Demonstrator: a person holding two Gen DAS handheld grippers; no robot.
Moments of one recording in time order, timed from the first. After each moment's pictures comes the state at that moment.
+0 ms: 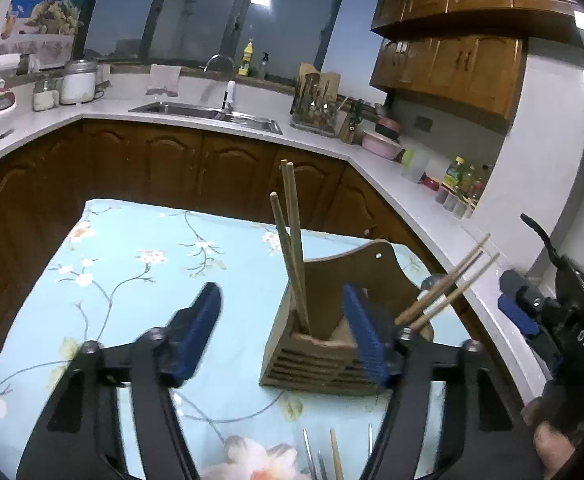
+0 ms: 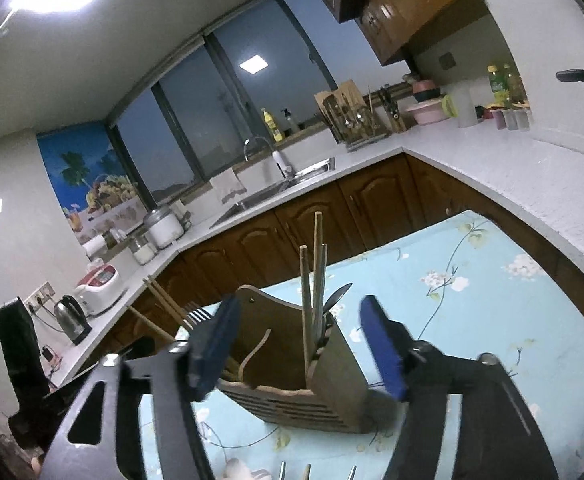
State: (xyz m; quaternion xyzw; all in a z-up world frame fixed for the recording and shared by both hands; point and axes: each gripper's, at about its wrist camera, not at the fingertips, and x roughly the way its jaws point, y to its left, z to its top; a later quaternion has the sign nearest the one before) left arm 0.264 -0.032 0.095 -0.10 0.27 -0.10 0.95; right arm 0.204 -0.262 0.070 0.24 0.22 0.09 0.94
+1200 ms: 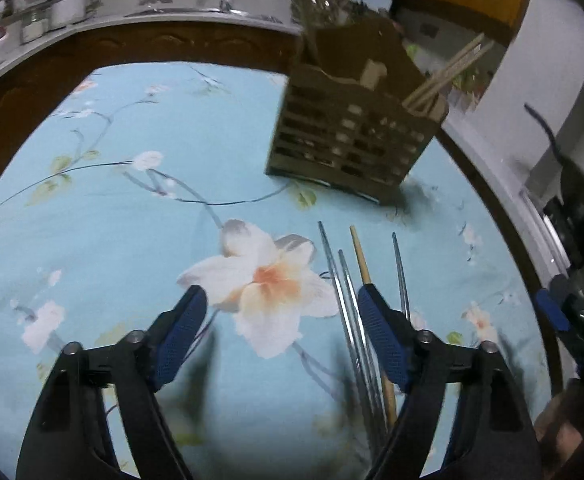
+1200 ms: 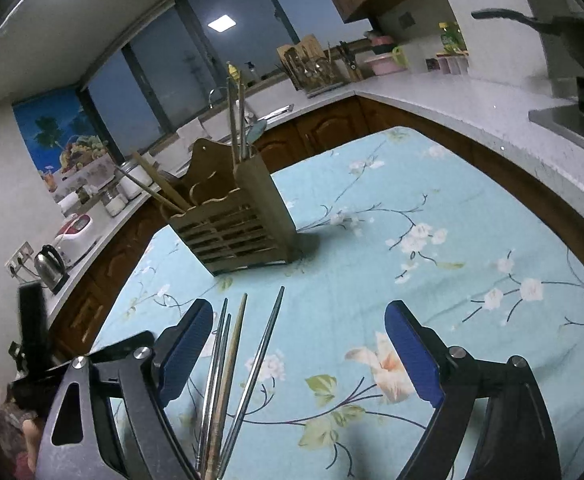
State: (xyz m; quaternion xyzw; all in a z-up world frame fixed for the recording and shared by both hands) left arm 0.188 -0.051 -0.031 -0.07 0.44 -0.12 0.89; right arm 0.074 -0.276 -0.011 0.22 0.32 0.04 0.92
